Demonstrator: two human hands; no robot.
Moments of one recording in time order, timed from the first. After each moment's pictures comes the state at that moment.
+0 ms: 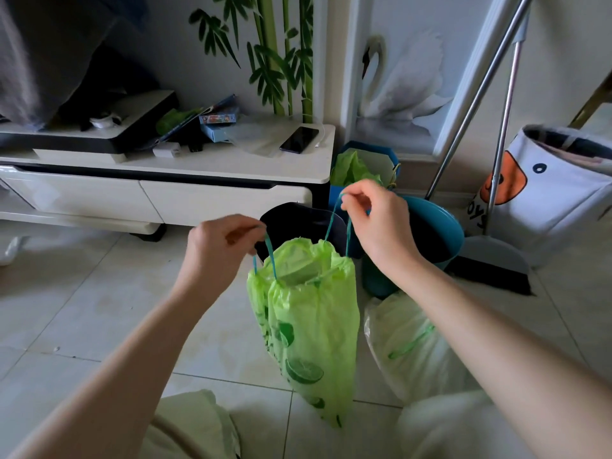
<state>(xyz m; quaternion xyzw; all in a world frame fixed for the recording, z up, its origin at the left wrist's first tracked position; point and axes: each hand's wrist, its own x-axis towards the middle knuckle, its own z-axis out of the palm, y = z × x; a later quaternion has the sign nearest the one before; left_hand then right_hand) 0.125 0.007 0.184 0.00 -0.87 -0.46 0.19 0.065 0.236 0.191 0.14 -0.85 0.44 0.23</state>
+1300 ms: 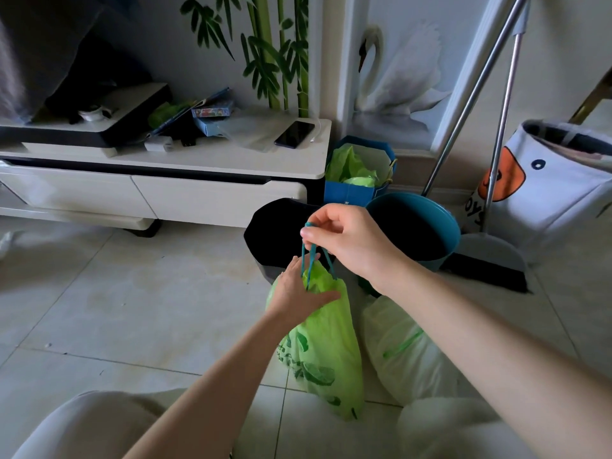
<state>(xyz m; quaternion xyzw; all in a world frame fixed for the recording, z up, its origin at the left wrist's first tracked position) 0.101 0.102 0.060 0.05 -0.88 -0.47 -0.05 0.098 0.225 0.208 0.14 -0.81 0.56 -0.08</state>
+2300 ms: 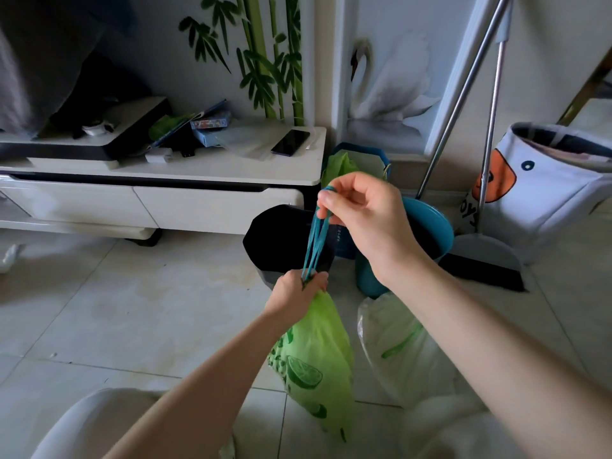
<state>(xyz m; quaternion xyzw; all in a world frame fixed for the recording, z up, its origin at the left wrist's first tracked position) 0.108 0.107 0.084 0.04 -0.89 -0.45 -0.05 0.104 0.237 0.240 0.11 -0.71 0.69 0.06</state>
